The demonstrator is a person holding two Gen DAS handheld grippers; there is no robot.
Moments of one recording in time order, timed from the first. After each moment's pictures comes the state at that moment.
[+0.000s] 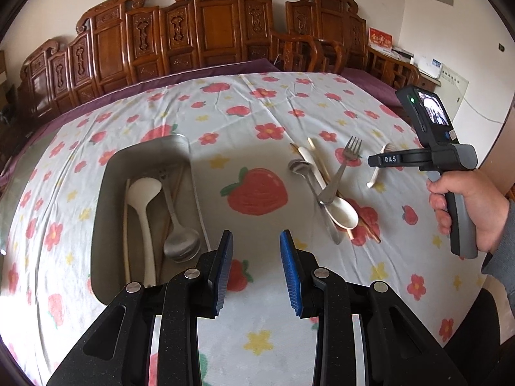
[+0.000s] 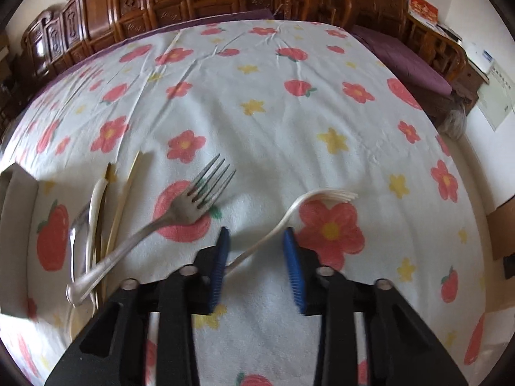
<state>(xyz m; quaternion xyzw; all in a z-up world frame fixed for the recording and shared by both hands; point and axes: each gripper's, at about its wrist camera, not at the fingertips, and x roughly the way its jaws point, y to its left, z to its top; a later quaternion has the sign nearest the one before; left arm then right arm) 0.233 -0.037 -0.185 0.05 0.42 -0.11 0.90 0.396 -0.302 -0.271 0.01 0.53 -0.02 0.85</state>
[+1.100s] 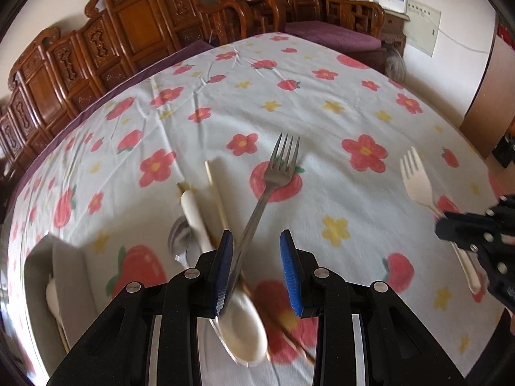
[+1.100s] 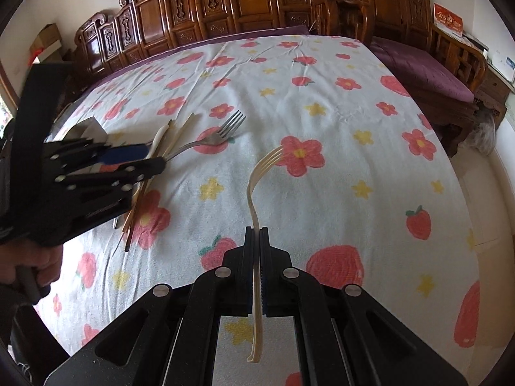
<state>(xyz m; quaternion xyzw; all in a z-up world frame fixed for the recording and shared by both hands) 0.329 -0.201 -0.229 0.18 0.46 -0.18 0.85 0.285 -0.356 -0.238 0.03 0.49 0.10 0.86</state>
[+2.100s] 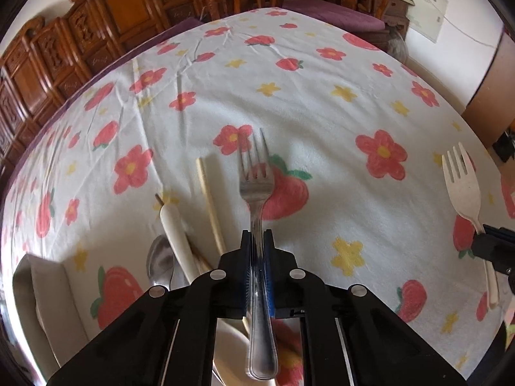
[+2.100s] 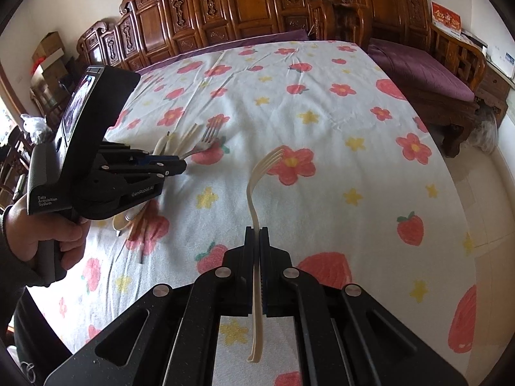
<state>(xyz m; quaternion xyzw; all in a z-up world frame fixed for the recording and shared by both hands) 0.365 -0.215 -0.249 0.17 0.51 -0.18 0.82 0.285 -0.368 -0.229 0.05 0.48 0.11 0.87</state>
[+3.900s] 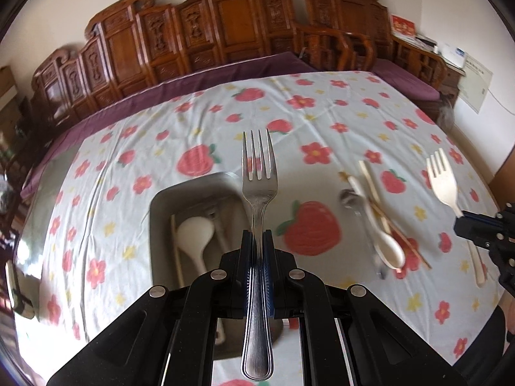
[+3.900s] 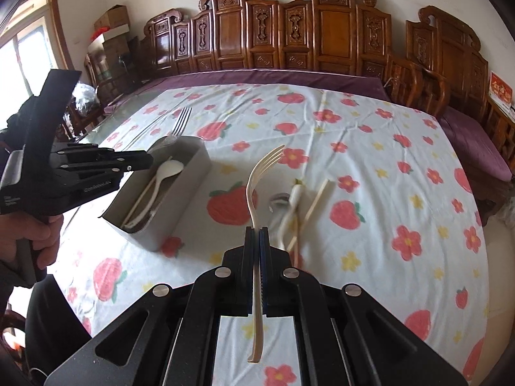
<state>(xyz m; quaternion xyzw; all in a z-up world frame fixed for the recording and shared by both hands) 0.298 -0.005 -0.150 0.08 0.44 -0.06 0.89 0.278 -0.210 -0.156 -0.03 0.42 0.21 0.88</state>
